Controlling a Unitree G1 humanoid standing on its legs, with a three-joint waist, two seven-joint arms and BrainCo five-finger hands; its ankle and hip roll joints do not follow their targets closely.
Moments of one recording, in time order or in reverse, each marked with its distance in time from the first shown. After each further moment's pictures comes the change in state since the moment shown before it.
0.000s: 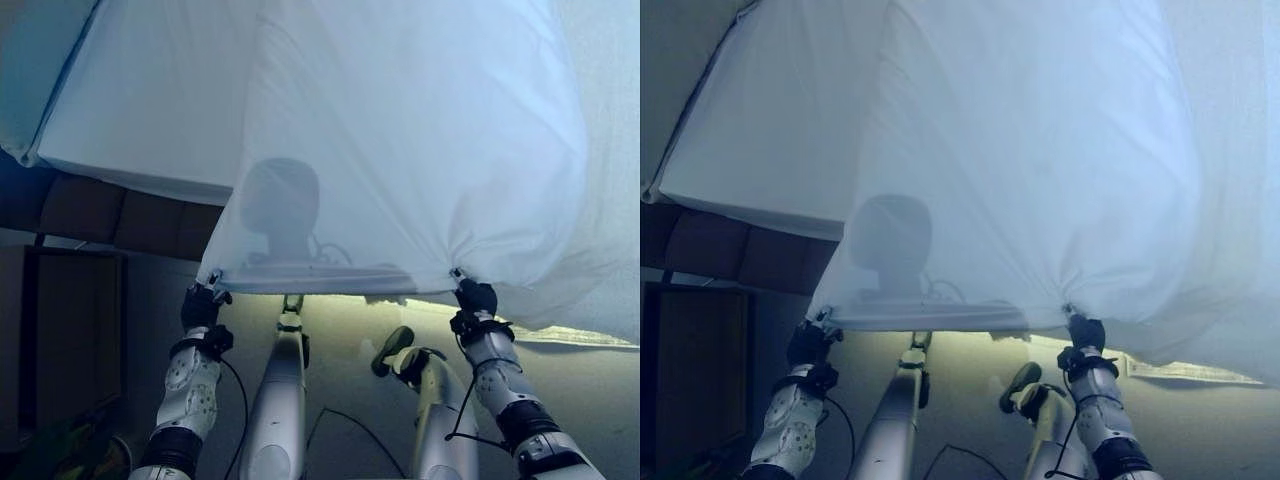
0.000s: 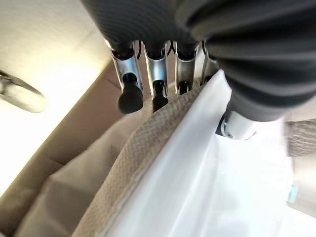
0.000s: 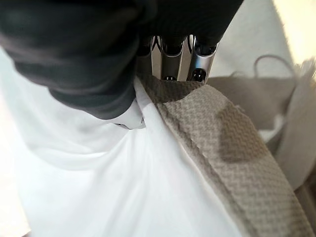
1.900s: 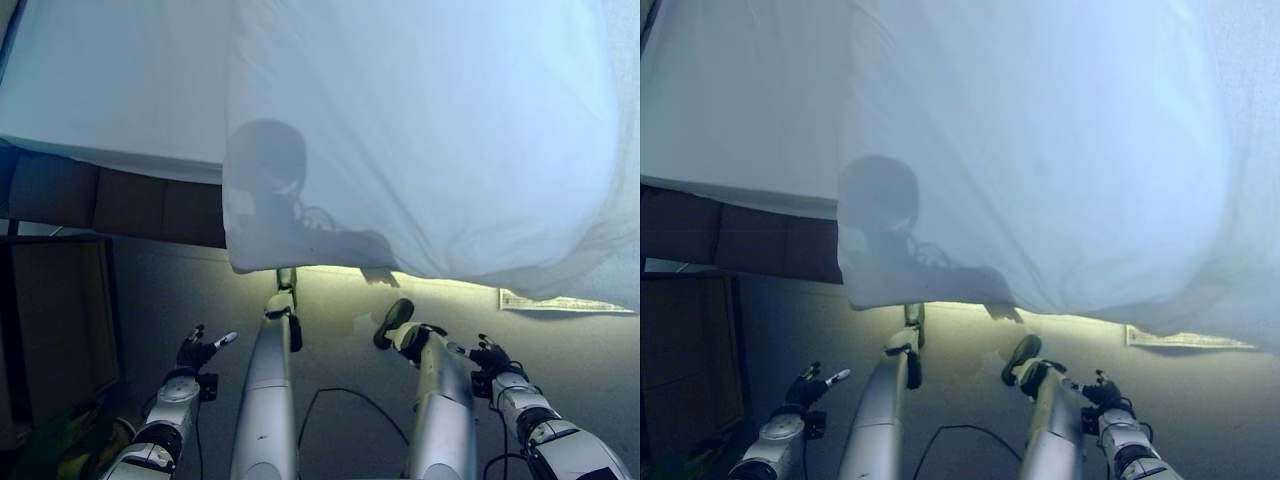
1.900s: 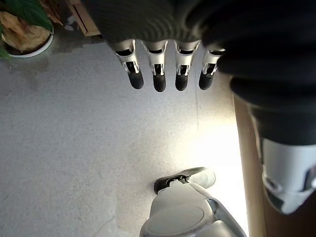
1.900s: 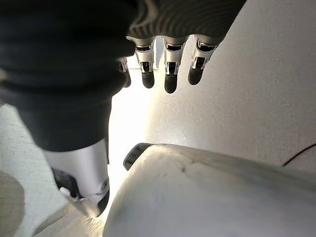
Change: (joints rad) left arm -0.093 0.123 -0.113 0.466 0.471 0.147 0.121; right arm -0.052 -0.078 0.094 0.483 -0.392 0.204 -0.087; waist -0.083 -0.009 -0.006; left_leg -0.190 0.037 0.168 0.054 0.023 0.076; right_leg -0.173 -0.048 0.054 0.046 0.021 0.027
